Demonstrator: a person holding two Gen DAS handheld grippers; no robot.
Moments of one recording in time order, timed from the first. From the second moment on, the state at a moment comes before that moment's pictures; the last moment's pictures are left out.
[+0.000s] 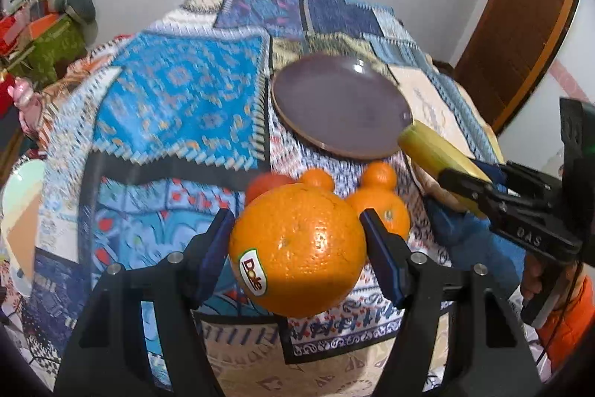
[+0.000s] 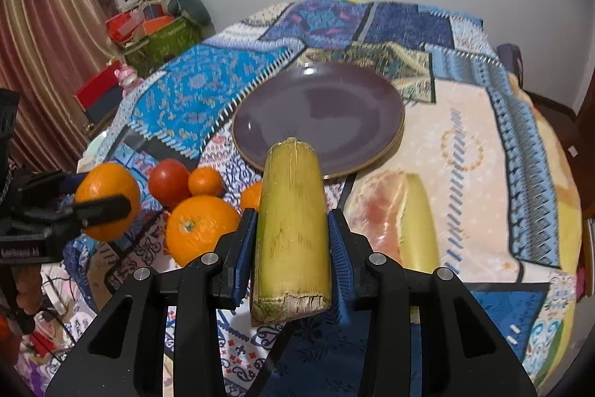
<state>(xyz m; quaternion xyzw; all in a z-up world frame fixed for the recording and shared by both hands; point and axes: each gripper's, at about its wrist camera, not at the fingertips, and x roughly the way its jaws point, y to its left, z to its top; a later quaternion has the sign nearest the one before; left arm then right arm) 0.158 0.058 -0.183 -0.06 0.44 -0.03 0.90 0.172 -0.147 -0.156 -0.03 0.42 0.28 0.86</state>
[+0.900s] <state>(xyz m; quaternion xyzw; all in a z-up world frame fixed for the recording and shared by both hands) 0.223 0.052 -0.103 -0.05 0.33 -0.02 0.94 0.201 -0.162 -0.092 -0.03 0.33 0.25 0.91</state>
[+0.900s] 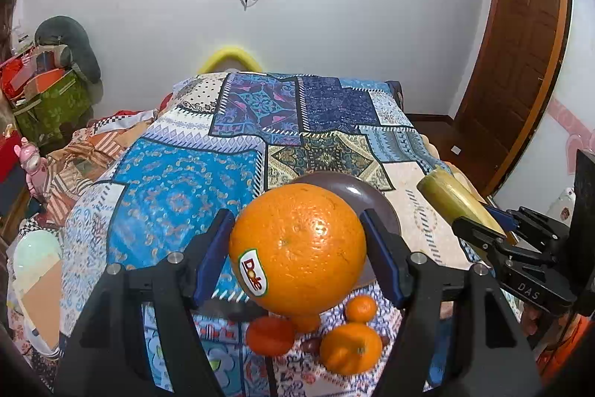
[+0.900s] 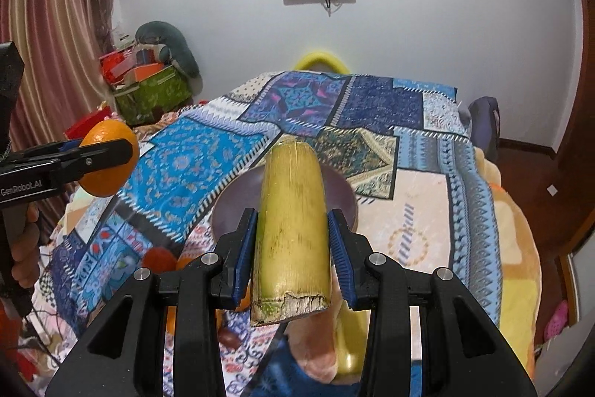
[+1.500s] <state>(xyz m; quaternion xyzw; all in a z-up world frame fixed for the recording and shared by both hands) 0.308 0.053 -0.153 -0.04 0.38 -0.01 0.92 0.270 -0.148 -0.111 -0.05 0.34 0.23 0.91</state>
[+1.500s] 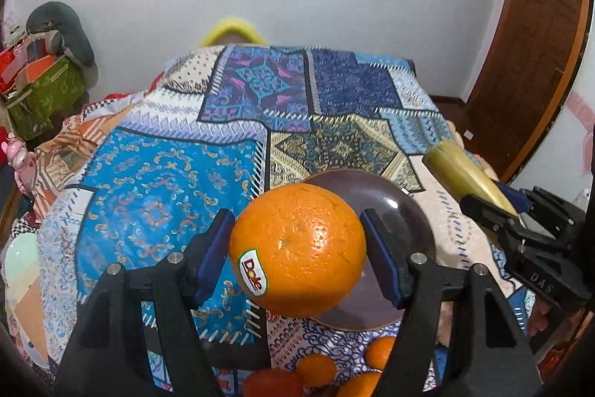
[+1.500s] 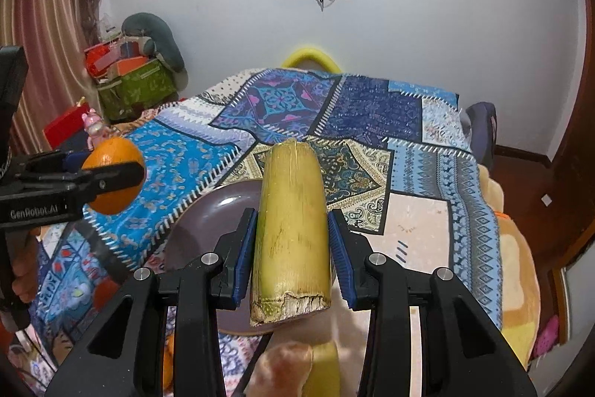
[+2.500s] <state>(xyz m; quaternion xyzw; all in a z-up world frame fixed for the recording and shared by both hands) 0.371 0.036 -0.227 -0.01 0.48 -0.04 0.88 0.331 -0.110 -0.177 -0.10 0.45 0.23 0.86</state>
